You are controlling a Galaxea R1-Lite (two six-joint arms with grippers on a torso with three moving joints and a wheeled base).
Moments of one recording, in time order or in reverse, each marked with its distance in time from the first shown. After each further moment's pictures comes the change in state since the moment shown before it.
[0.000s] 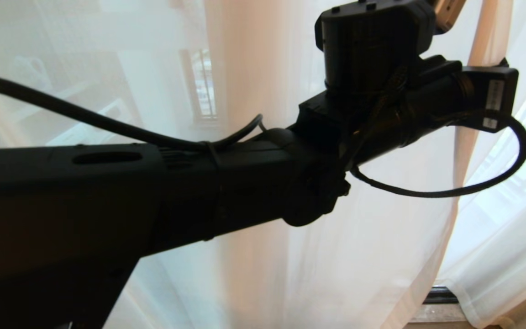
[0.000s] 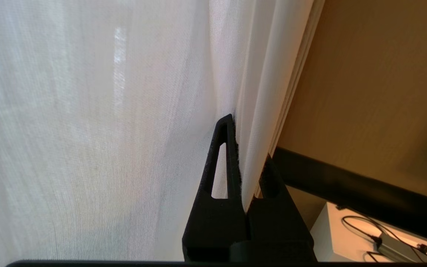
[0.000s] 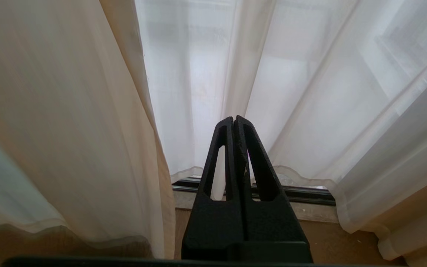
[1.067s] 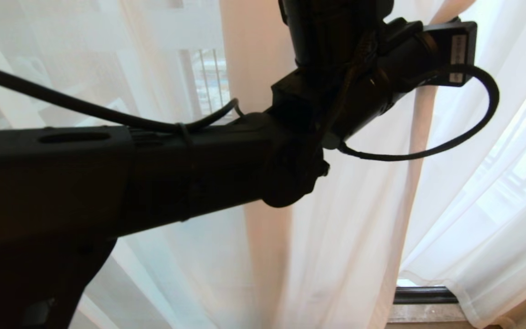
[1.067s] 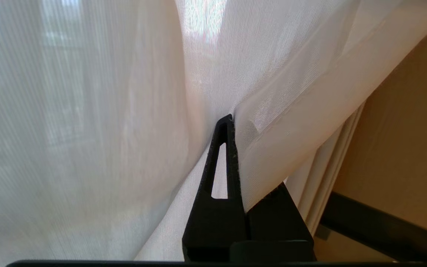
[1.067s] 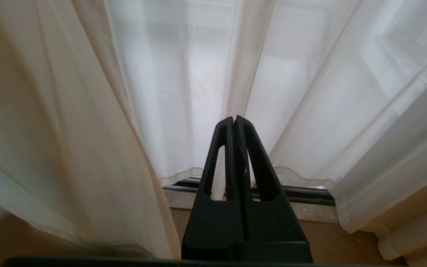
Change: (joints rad) left arm 0.047 -0.041 0.007 -0.102 0.168 0.048; right arm 0.000 0.000 0.000 0.000 0.000 0.000
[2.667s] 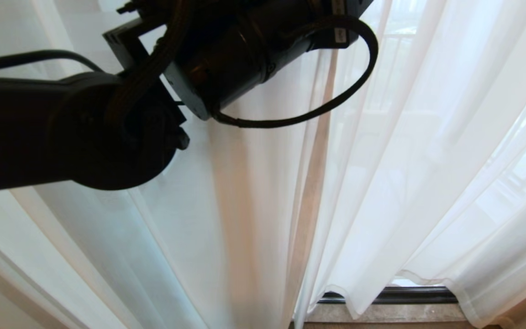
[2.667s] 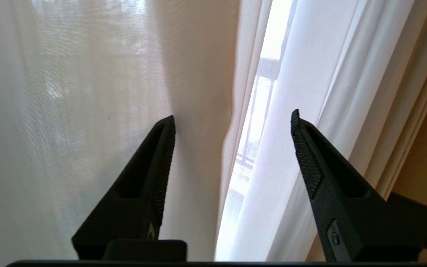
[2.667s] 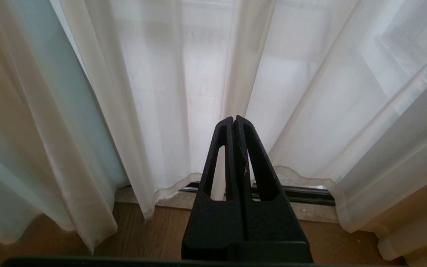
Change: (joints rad) left arm 0.120 -0.356 0.412 -0.028 0.040 0.085; right arm 0.000 0.000 0.000 0.000 0.000 0.000
